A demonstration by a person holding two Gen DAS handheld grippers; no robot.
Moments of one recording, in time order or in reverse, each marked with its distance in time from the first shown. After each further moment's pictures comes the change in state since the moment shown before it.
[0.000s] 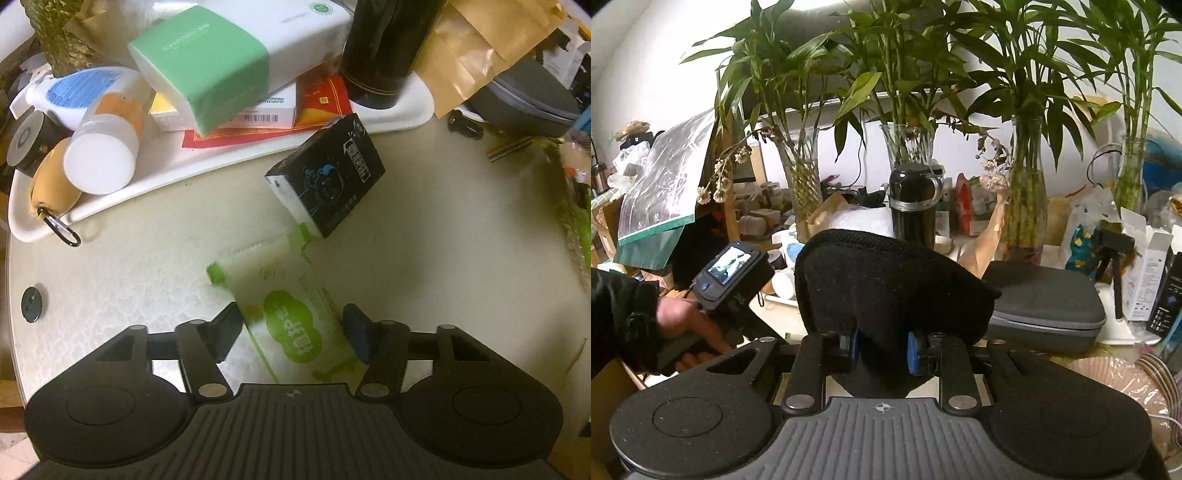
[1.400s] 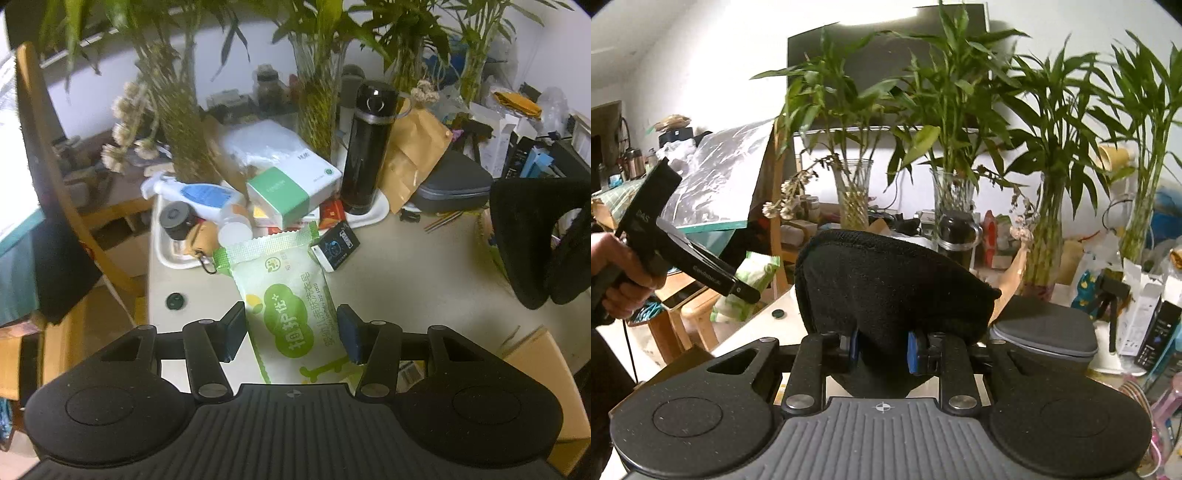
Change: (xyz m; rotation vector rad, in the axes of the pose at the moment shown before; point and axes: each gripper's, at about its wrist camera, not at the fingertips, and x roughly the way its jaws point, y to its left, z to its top) left arm -0.218 -0.001 -0.104 0.000 -0.375 0.089; right arm -0.092 0.054 0.013 -0.115 -0.060 0.054
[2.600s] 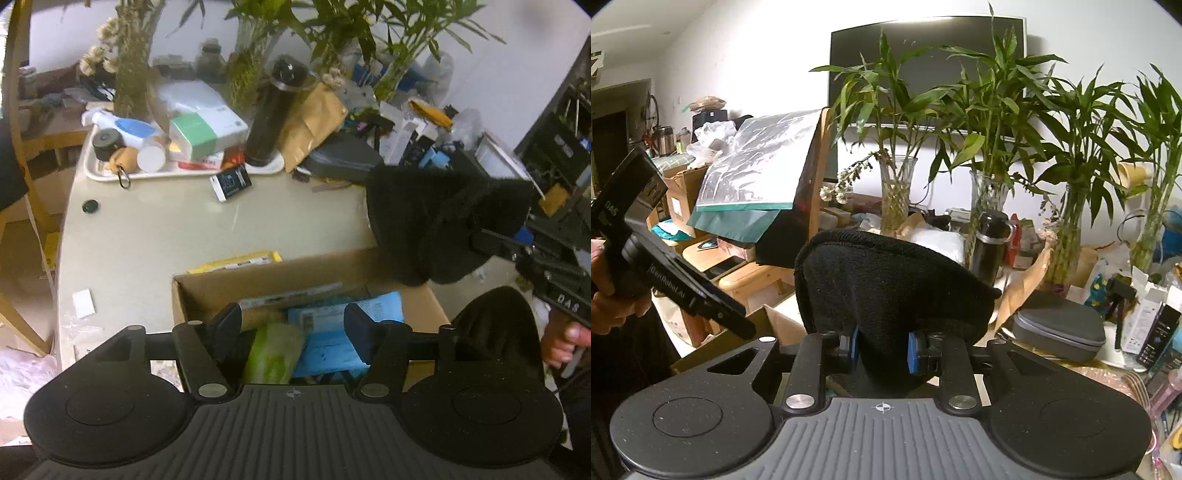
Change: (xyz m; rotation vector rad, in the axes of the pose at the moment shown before) left arm -0.062 -0.011 -0.098 -0.143 0.004 -0.343; right arm -0.064 0.056 -0.024 -0.080 0.016 0.058
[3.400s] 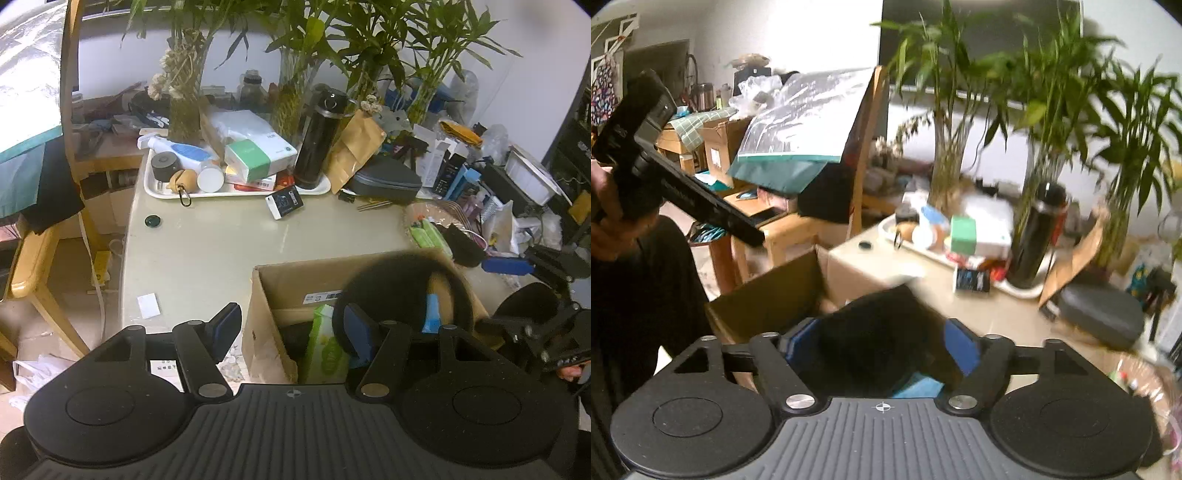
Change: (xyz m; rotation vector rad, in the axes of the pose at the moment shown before) left arm -0.038 0.018 -0.023 0.011 -0.090 0.141; right arm 0.022 0.037 -0.028 -0.075 0.126 0.118
